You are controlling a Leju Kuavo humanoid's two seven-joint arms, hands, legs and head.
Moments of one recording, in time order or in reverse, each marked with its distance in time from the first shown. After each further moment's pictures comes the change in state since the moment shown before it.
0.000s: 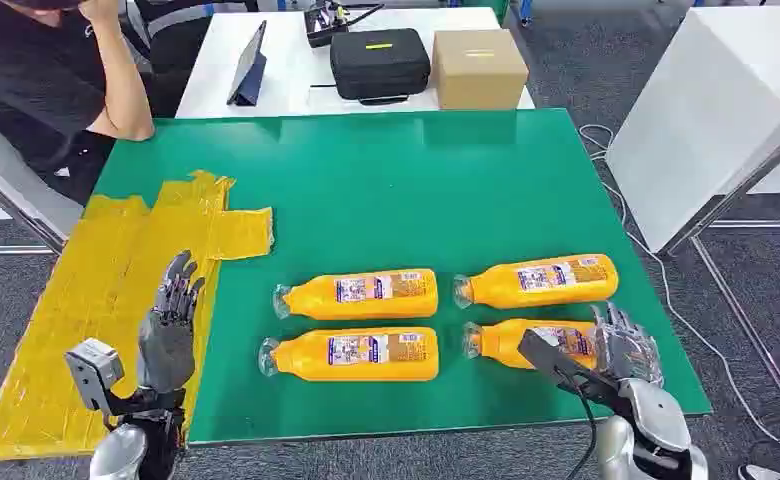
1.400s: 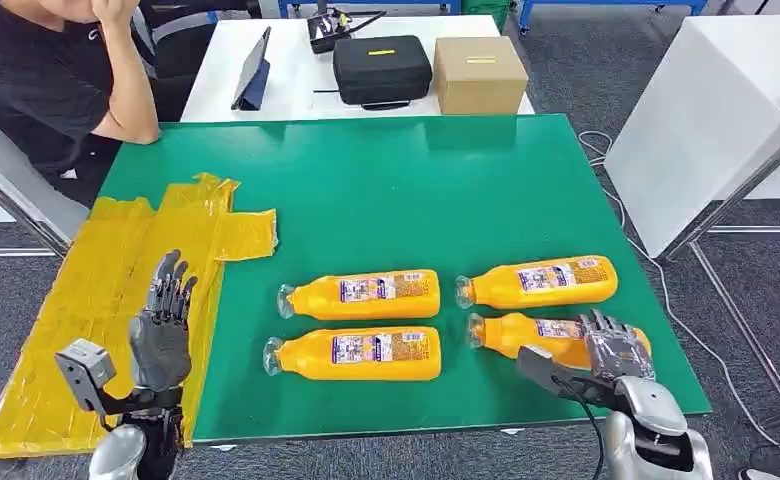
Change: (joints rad) left arm -0.006 0.006 0.000 0.016 0.057 0.036 -0.016; right arm -0.006 -0.135 0.074 0.184 0.008 0.077 -0.012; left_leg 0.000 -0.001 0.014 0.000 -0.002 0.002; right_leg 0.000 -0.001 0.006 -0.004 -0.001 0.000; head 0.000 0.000
